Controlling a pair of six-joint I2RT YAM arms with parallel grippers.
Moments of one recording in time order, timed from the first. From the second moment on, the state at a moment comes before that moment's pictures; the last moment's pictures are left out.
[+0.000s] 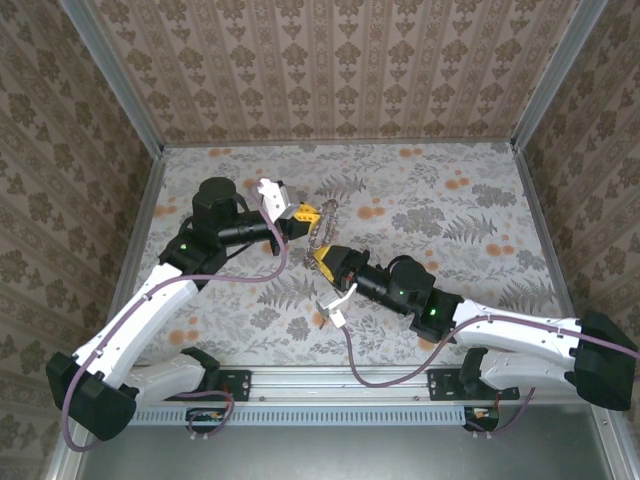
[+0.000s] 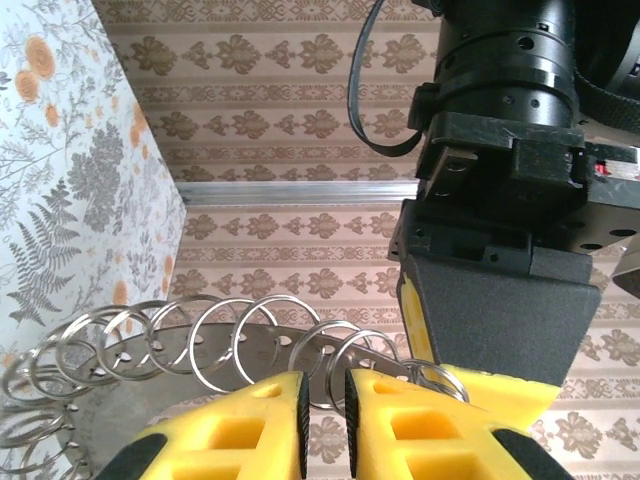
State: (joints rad) left arm -0.59 1.07 1.03 -0.18 0.73 0.24; right arm 1.03 1.09 0.60 0.55 0.08 -1.59
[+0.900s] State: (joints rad) left arm -0.59 1.07 1.01 -0.14 0.73 0.22; right arm 1.04 1.16 0.60 0.62 0.13 -1.58
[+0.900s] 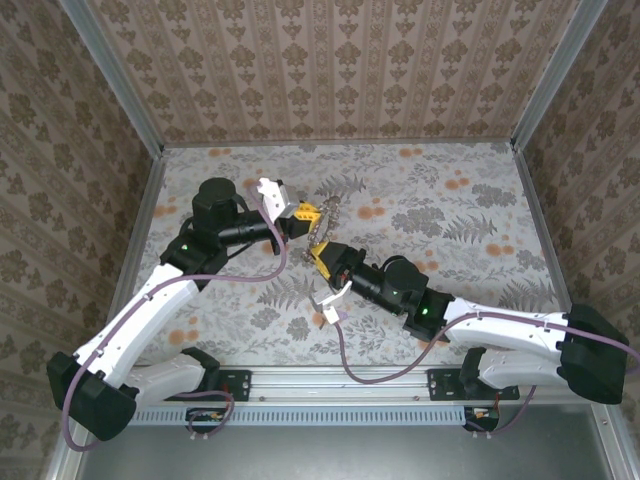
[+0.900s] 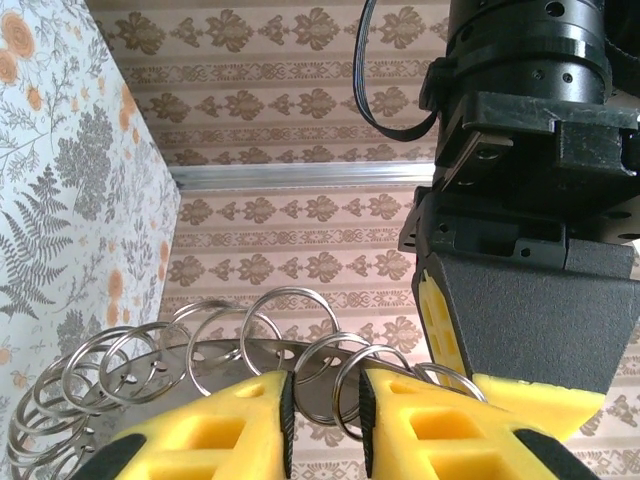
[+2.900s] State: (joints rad) left arm -0.59 1.07 0.99 -0.14 0.71 0.22; right arm 0.98 1.00 0.57 0.51 0.05 -1.34
